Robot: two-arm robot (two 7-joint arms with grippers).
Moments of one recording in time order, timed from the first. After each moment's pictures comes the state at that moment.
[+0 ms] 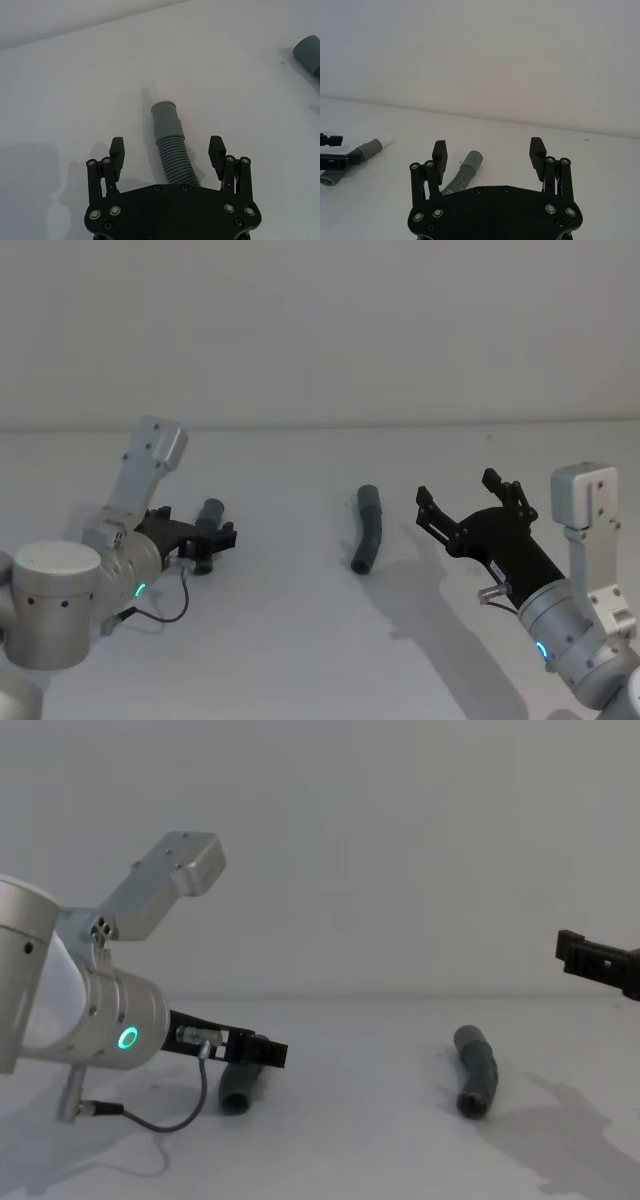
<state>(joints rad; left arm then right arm) -0.39 0.19 0.38 -1.50 -0.25 0.67 -0.05 -0.01 0.34 -0.23 -1.77 0.29 0.03 0.07</state>
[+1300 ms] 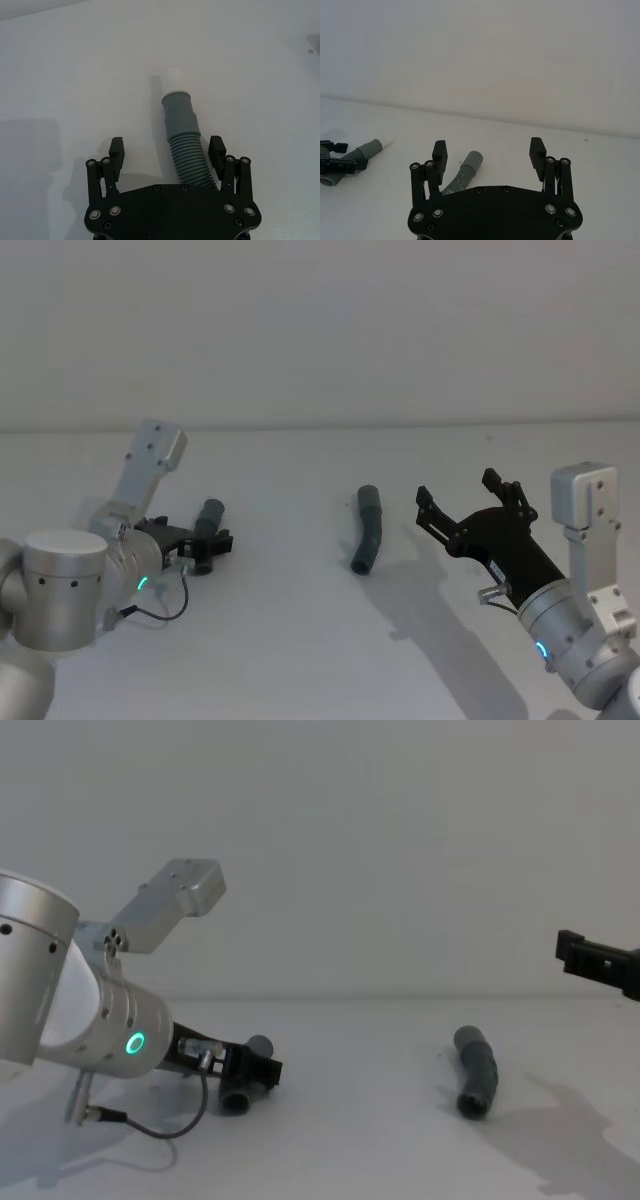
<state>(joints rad) -0.44 0.14 0.36 -1.40 -0.24 0.72 -0.06 -0.01 0.34 -0.23 -1.77 0.29 0.03 0.07</state>
